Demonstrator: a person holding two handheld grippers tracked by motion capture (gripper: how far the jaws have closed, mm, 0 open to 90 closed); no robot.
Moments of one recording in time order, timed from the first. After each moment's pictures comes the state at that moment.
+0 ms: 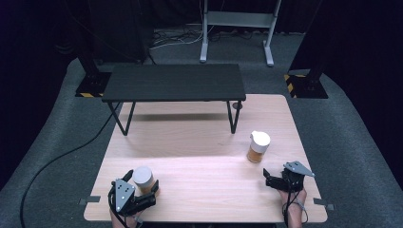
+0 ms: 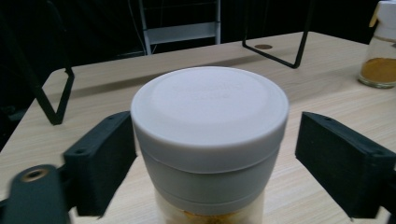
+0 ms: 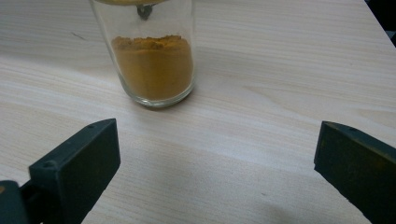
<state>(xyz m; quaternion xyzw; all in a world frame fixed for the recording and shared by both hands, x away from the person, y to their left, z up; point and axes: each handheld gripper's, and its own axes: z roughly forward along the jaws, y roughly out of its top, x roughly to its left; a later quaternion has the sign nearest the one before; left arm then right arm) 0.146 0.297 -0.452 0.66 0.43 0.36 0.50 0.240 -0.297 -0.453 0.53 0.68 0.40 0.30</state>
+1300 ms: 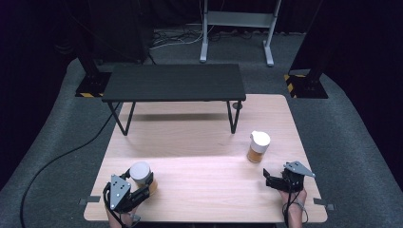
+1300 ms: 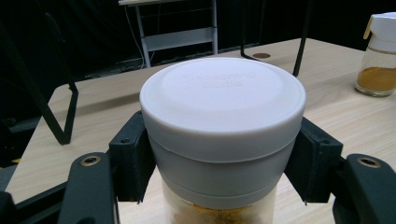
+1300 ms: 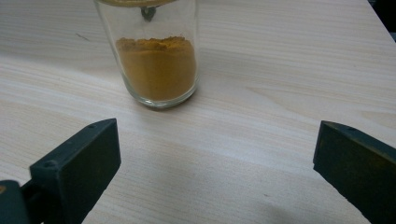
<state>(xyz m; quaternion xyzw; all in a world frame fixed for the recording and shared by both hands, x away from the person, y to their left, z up) 0.153 0.305 -0.430 0.66 0.42 0.37 0.50 0.241 -0.300 -0.453 0.52 0.69 0.41 0.30</state>
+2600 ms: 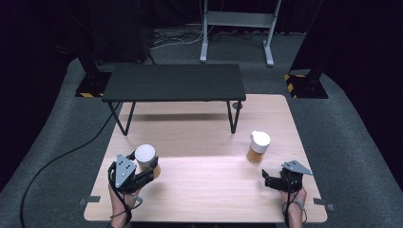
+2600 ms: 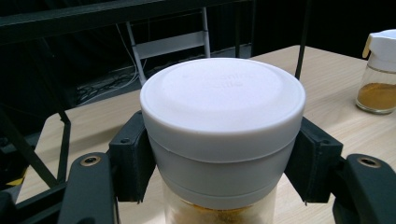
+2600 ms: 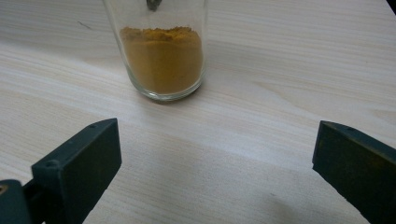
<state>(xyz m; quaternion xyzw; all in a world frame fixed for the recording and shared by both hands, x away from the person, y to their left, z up) 0.195 0.300 -0.395 0.68 0.39 0.36 0.50 0.246 -0.297 -0.450 0.52 0.70 0.39 0.29</state>
